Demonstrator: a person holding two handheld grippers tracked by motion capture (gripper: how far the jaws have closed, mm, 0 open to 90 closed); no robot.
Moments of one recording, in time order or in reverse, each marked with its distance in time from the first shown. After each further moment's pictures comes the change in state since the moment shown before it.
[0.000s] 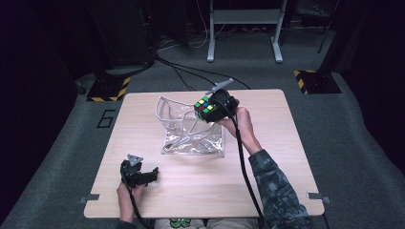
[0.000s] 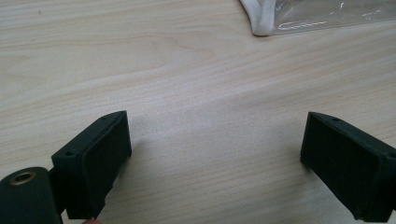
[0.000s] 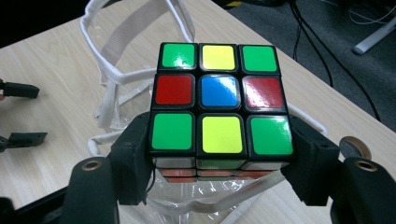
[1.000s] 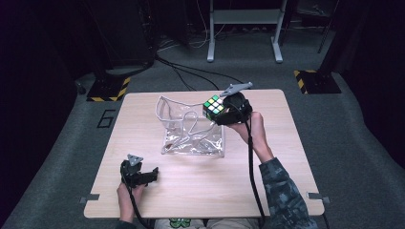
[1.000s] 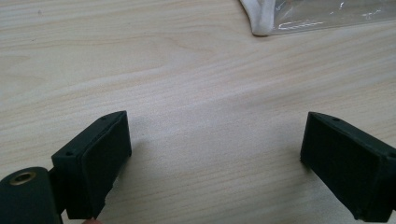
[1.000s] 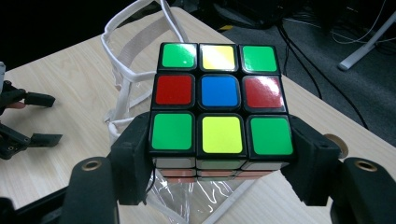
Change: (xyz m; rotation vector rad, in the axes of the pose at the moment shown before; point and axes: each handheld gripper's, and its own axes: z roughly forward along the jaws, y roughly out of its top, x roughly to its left) left arm 0.000 0.000 0.000 -0.001 0.000 -0.002; right arm 0.003 -0.020 -0.047 -0.108 -0.020 0.042
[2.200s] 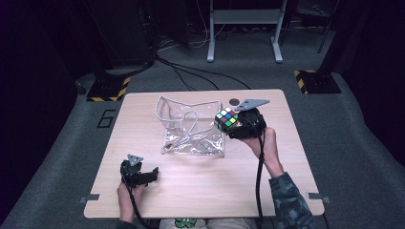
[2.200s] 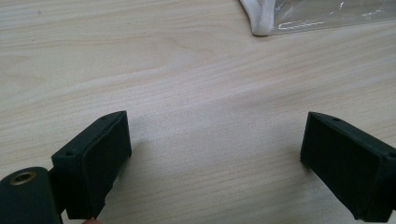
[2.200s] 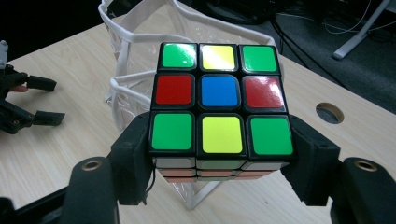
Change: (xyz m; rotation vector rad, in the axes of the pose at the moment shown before) left arm 0.000 0.000 0.000 0.000 0.000 0.000; right arm -0.001 -0.049 -0.025 -0.033 -0.019 0.032
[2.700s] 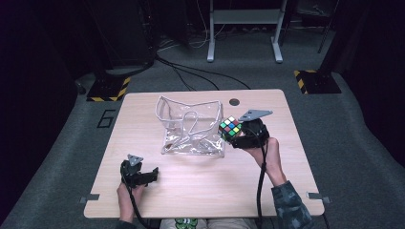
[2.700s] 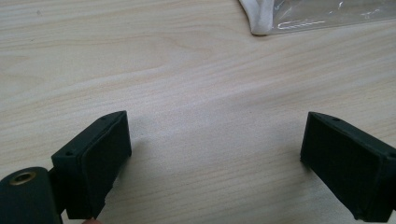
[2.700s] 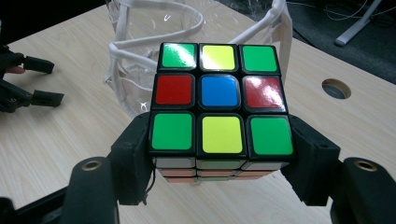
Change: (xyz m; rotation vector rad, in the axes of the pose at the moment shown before) left arm 0.000 0.000 0.000 0.001 -0.001 0.000; right arm 0.006 -0.029 -0.002 0.035 -0.002 0.043
